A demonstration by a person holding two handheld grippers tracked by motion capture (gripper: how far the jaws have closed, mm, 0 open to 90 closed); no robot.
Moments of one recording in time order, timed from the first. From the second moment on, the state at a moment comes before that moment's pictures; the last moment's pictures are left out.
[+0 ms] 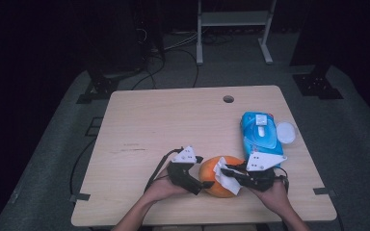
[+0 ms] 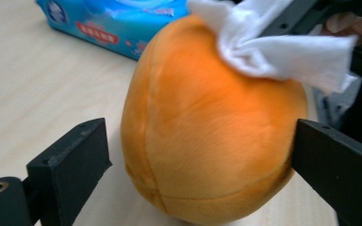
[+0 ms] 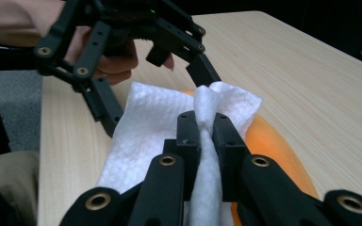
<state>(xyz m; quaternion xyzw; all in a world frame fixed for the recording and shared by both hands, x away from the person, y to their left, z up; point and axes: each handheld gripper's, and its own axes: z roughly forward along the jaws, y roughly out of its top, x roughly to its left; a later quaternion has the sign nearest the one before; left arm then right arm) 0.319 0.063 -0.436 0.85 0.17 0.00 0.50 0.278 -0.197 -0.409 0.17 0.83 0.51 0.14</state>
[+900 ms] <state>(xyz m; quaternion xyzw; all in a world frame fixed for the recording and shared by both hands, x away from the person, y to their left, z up) 0.304 0.066 -0.427 0.85 0.13 0.11 0.49 0.286 -0.196 -0.398 0.17 0.83 0.50 0.18</state>
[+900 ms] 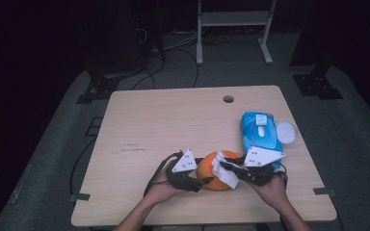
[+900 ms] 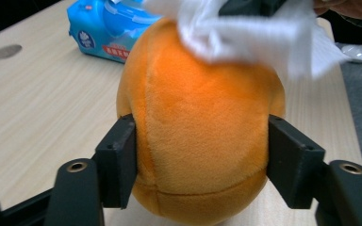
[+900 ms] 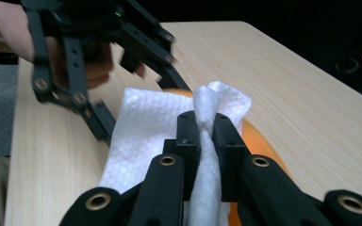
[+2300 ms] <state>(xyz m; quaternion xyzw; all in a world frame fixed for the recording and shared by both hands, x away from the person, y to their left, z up) 0.291 0.054 -0.427 0.86 0.08 0.11 0.50 0.286 -0.198 -0.396 0.19 0.83 0.50 0.18</state>
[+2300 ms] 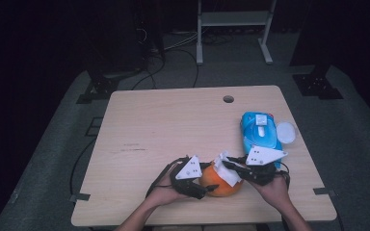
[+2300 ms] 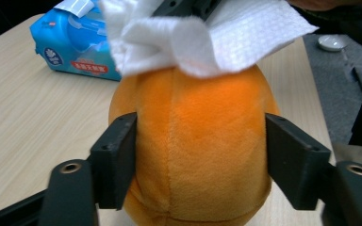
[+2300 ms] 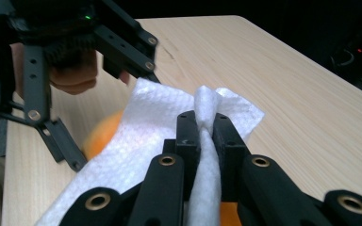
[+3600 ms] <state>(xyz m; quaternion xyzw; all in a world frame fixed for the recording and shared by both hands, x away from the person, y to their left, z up) 0.300 0.061 -0.427 0.87 0.07 0.08 0.48 0.281 -0.190 -0.394 0.18 0.83 0.50 0.16</state>
